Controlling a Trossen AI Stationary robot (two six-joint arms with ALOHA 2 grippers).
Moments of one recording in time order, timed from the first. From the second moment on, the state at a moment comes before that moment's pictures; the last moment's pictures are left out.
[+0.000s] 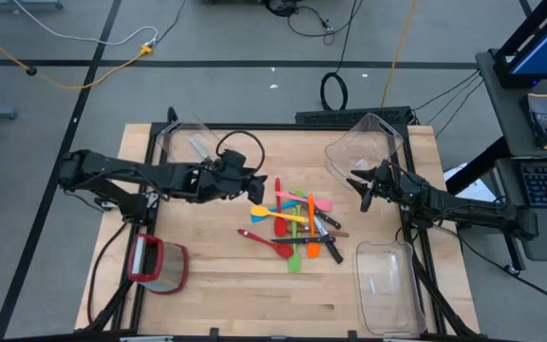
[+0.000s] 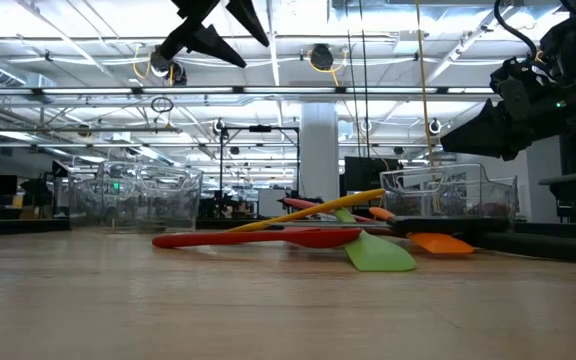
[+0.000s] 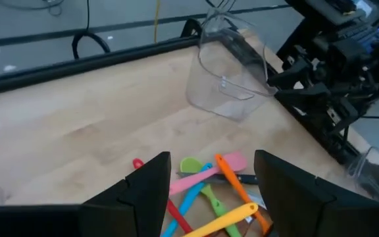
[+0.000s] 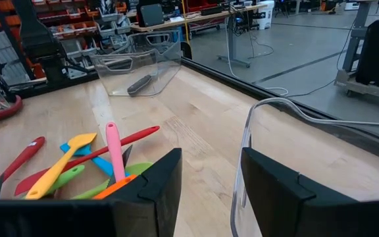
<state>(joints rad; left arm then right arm) -0.08 1.40 1.20 -0.44 -0.56 -0.84 -0.27 0.27 0.02 0.08 0.21 0.17</state>
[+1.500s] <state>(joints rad) -0.21 1.37 0.72 0.11 -0.40 -0.66 -0.20 0.39 0.19 0.27 -0.08 0.33</state>
